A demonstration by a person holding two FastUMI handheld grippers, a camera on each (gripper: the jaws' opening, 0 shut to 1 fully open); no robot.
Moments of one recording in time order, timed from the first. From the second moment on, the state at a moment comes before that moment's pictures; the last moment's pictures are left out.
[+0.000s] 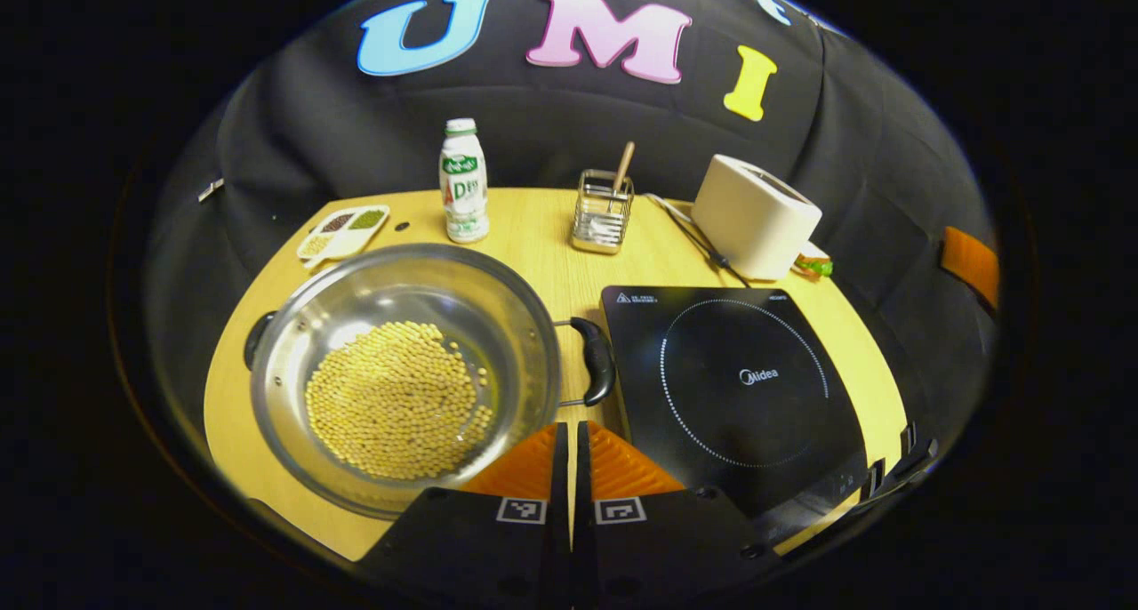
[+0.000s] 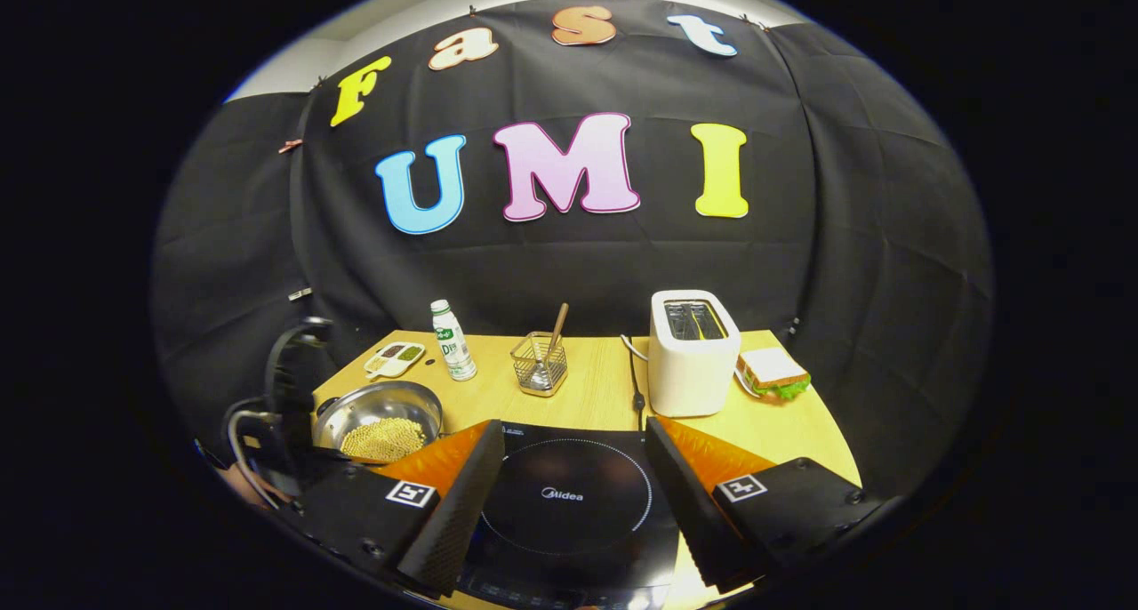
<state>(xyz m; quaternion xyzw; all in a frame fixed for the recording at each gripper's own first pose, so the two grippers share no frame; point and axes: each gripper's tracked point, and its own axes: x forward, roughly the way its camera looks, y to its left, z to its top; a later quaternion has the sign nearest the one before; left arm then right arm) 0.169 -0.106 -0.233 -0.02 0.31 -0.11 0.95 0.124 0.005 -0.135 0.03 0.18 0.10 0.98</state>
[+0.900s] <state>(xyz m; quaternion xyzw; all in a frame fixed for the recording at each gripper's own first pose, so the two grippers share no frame) 0.219 0.160 -0.211 -0.05 0.25 -0.06 0.97 0.156 0.212 -0.262 0.07 0.39 0.12 0.91</state>
